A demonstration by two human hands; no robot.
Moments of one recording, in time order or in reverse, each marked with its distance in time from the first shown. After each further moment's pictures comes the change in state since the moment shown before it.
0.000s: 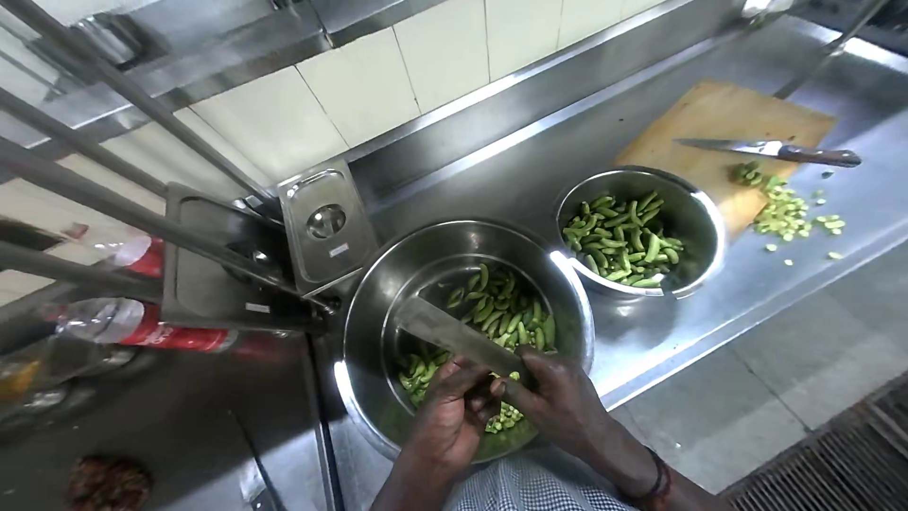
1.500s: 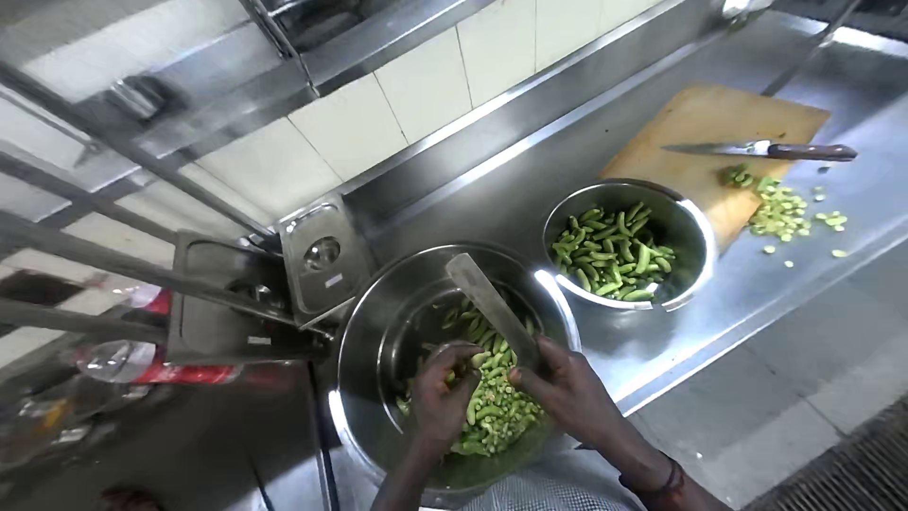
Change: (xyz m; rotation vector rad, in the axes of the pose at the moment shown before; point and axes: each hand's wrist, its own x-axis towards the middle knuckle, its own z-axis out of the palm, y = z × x) left_hand 0.040 0.009 -0.006 1.278 -0.031 0.625; right_hand 0.015 0.026 -0.037 0.285 -0.035 0.251
